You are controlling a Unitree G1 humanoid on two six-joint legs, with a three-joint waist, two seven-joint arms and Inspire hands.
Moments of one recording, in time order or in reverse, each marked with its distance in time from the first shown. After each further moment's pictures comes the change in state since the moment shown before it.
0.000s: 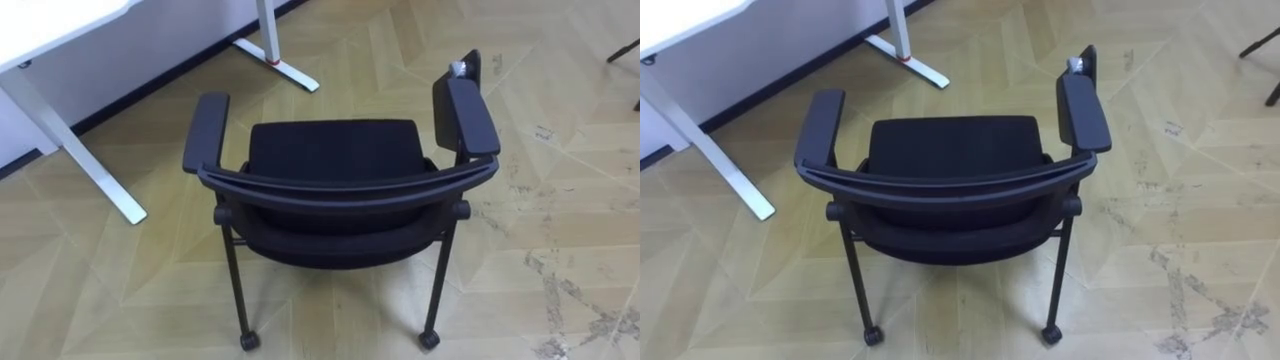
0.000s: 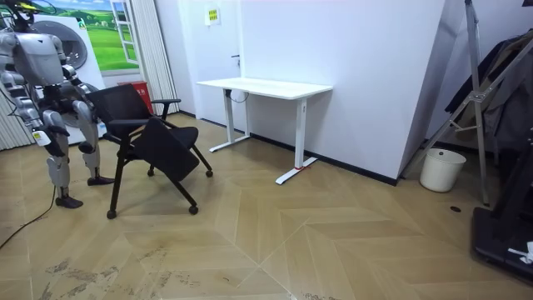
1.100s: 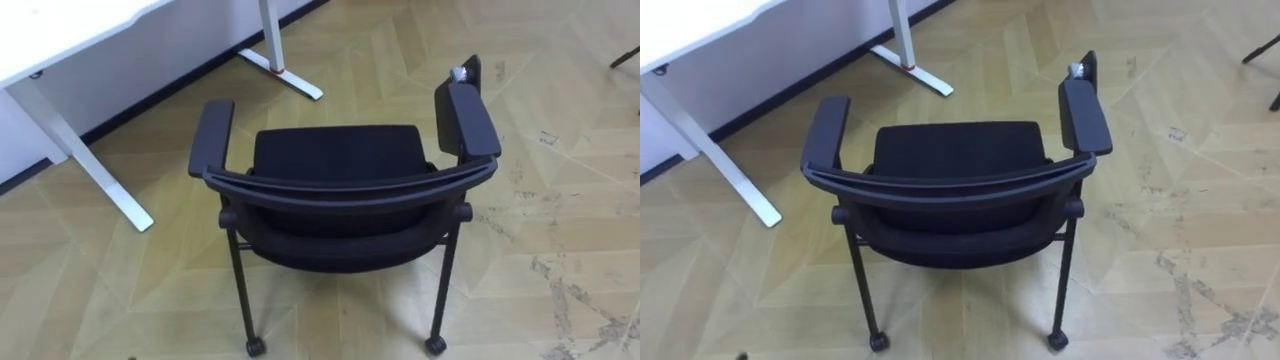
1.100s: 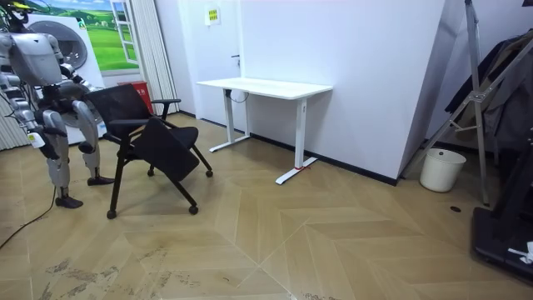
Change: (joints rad) left arm -0.010 0.038 0.169 -0.243 0.408 0.029 0.269; right arm 0.025 -0.025 -0.192 -0.003 -0.145 -0.004 -0.025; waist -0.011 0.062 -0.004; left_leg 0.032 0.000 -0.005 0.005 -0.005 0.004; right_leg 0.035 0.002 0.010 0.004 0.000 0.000
